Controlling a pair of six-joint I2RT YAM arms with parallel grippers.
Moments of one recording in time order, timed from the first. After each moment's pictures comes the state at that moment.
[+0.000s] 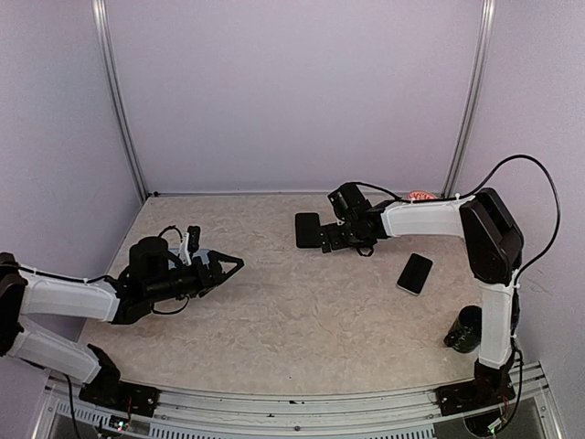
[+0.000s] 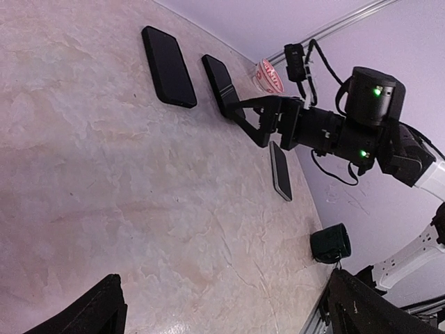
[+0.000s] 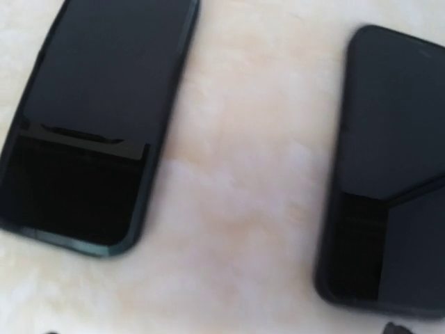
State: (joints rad) left arm -0.61 1.27 0.40 0.57 0.28 -0.85; right arm 0.67 2.09 1.51 -0.29 0.32 0.30
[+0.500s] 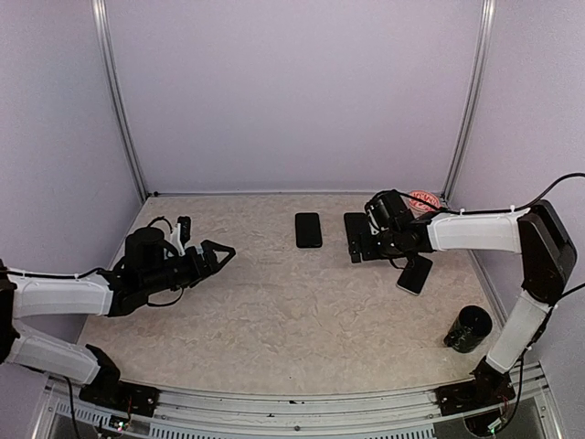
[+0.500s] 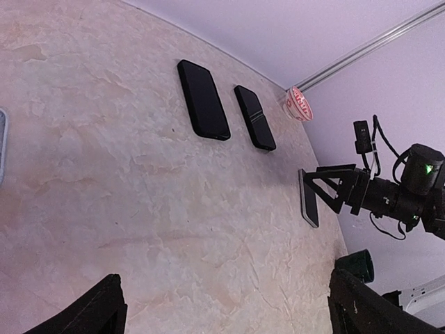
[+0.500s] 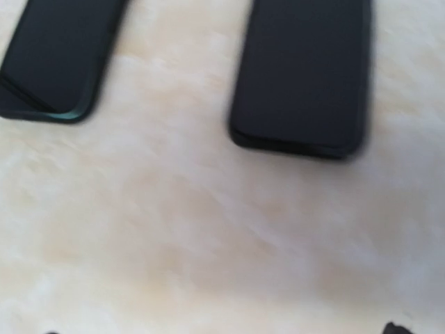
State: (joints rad) left arm -0.57 1.21 0.46 0.41 0.18 -0.79; right arm 0.61 1.73 1.12 -0.24 0.23 0.37
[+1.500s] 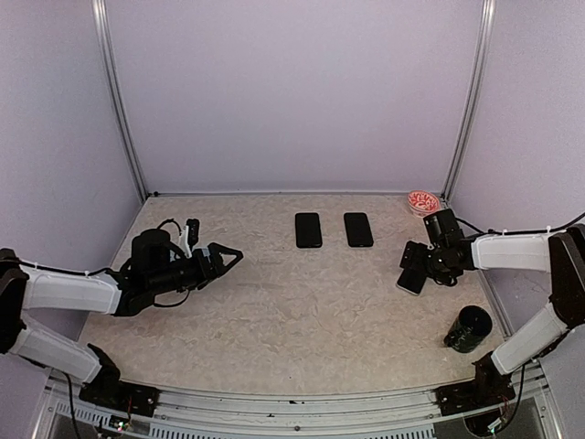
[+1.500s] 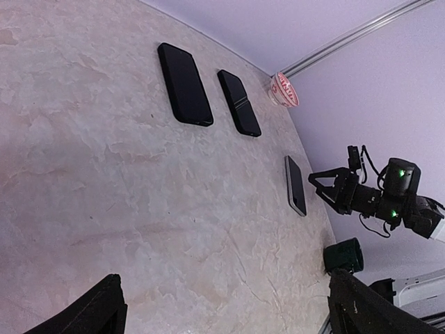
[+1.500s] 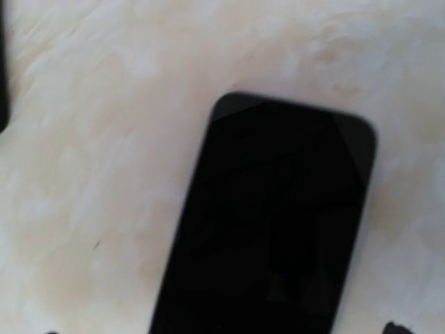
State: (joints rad) left arm -0.59 1.29 0.46 0.51 0.24 -0.81; right arm 0.33 1.46 0.75 -0.20 0.20 0.64
